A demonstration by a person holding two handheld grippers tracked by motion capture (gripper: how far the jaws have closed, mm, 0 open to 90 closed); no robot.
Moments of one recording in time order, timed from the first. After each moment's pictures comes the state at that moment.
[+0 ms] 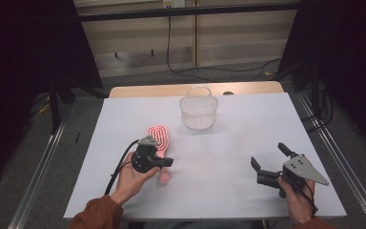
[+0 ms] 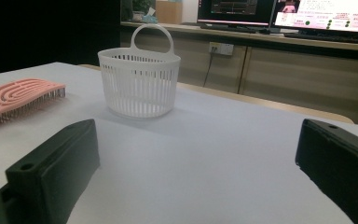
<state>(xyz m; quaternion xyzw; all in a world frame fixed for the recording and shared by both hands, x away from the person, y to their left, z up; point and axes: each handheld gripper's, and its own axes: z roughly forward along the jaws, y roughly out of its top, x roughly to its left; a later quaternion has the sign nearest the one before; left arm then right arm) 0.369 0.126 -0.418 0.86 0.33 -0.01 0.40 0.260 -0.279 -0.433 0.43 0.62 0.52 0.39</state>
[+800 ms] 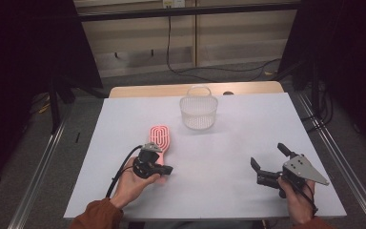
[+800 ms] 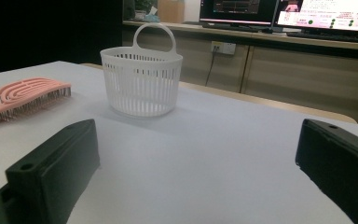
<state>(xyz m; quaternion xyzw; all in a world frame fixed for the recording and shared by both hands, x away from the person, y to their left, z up) 0.362 0.127 -0.427 0.88 0.32 -0.03 0.35 0.260 -0.279 -0.433 0.43 0.63 0.52 0.39</state>
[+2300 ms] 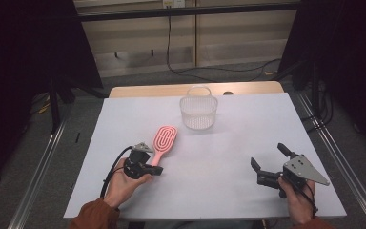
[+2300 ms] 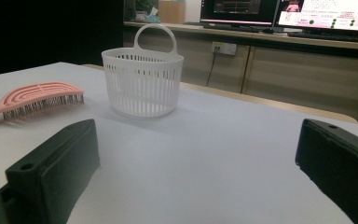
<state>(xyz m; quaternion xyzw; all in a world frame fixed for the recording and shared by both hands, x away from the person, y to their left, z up) 0.362 0.152 -0.427 0.87 0.35 -0.02 0.33 0.259 -0.279 -0.433 0.43 0.63 0.52 0.39</state>
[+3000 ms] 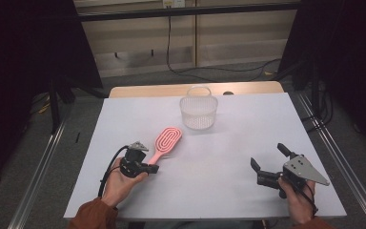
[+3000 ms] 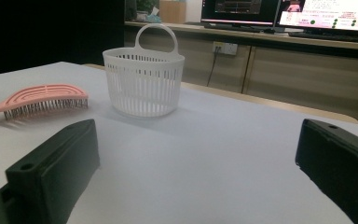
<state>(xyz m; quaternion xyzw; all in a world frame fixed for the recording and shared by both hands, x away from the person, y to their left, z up) 0.366 0.162 -0.428 0.87 0.37 0.00 0.33 0.259 -0.279 -0.433 0.43 0.63 0.52 0.39</state>
